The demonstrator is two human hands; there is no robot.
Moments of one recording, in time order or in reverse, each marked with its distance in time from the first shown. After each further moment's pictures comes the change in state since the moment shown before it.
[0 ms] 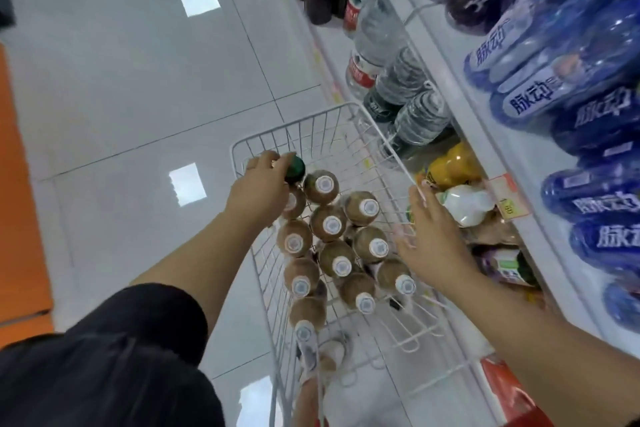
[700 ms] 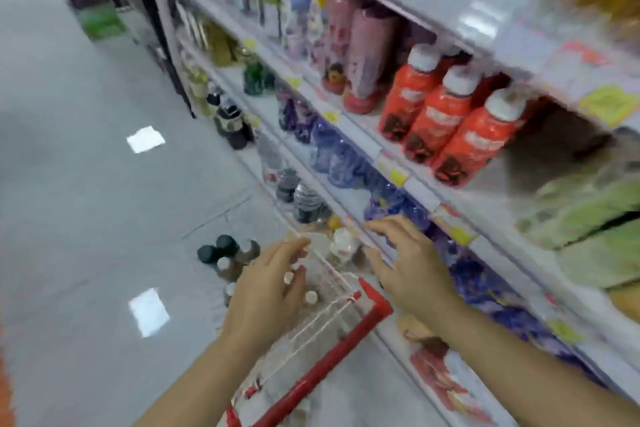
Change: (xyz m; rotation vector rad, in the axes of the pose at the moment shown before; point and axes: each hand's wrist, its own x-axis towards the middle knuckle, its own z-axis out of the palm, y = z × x) left_hand -0.265 0.201 -0.134 -0.400 0.266 0.531; right_hand -0.265 0.022 -0.208 0.435 0.605 -0.157
